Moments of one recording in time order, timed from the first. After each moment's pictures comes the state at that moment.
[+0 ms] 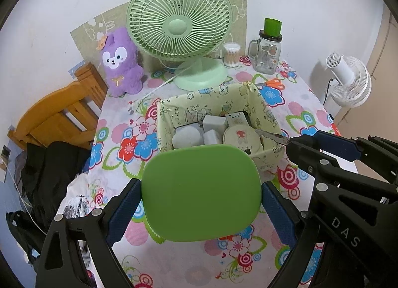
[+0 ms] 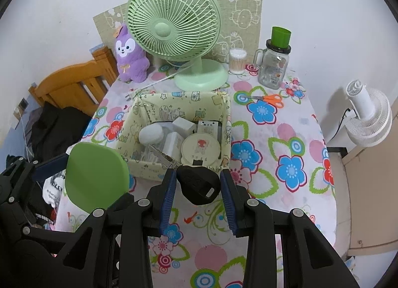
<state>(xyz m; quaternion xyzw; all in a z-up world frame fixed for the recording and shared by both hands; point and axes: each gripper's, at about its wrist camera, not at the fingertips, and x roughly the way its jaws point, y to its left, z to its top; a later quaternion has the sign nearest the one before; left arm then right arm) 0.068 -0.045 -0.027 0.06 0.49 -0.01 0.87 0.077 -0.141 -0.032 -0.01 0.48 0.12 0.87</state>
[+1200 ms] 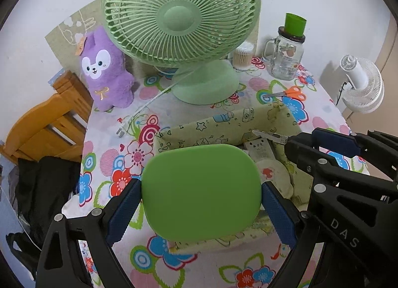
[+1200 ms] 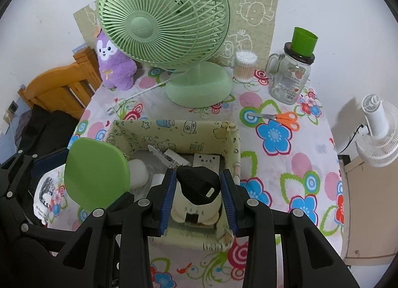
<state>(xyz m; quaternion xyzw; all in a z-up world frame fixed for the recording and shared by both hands) 0.166 -0.022 -0.062 0.07 0.51 -0.02 0.86 0.184 -0.119 -0.067 -0.02 0.49 0.12 0.86</state>
